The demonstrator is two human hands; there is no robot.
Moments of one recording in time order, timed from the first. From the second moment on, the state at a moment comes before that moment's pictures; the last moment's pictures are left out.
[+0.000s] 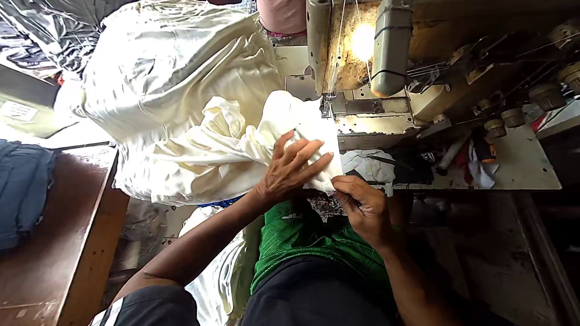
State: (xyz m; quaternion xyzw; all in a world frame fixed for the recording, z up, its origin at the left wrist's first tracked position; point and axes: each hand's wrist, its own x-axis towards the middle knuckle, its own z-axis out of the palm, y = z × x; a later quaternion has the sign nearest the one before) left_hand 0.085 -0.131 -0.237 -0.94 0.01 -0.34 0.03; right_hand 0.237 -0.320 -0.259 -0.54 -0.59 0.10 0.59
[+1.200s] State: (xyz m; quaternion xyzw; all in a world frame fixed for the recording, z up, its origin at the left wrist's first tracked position) left_hand 0.057 -0.031 -0.100 -0.99 -0.09 -0.06 0.00; right_hand 0.273 -0.231 -0.246 -0.52 -0.53 0.12 0.66
